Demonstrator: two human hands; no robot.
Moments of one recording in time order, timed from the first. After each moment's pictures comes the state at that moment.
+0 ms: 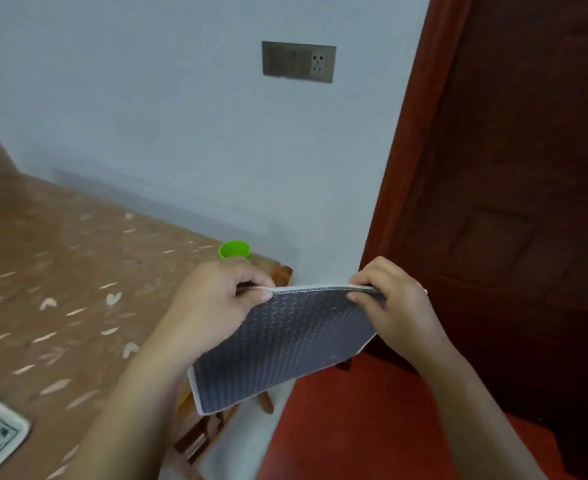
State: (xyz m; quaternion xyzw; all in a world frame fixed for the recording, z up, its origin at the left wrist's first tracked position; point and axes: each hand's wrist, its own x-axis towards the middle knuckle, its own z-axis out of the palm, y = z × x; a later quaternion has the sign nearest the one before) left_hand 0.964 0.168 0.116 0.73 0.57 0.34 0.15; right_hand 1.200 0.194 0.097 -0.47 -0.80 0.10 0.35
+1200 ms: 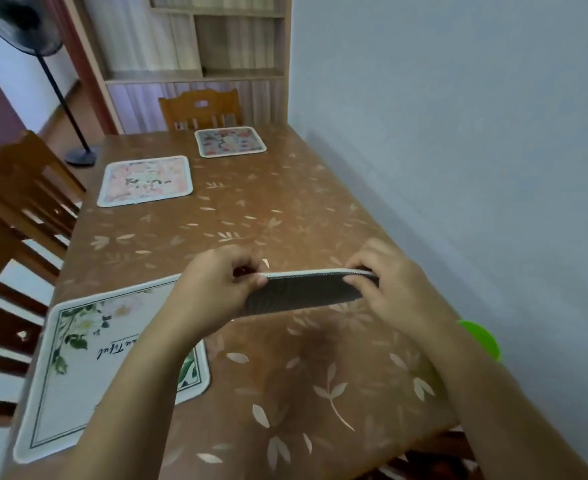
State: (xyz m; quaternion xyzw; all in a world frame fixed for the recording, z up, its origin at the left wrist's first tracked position) left_hand 0.681 0.170 0.092 0.40 0.85 0.35 0.04; right_hand 0.817 0.357 0.082 -0.10 -0.95 0.18 0.21
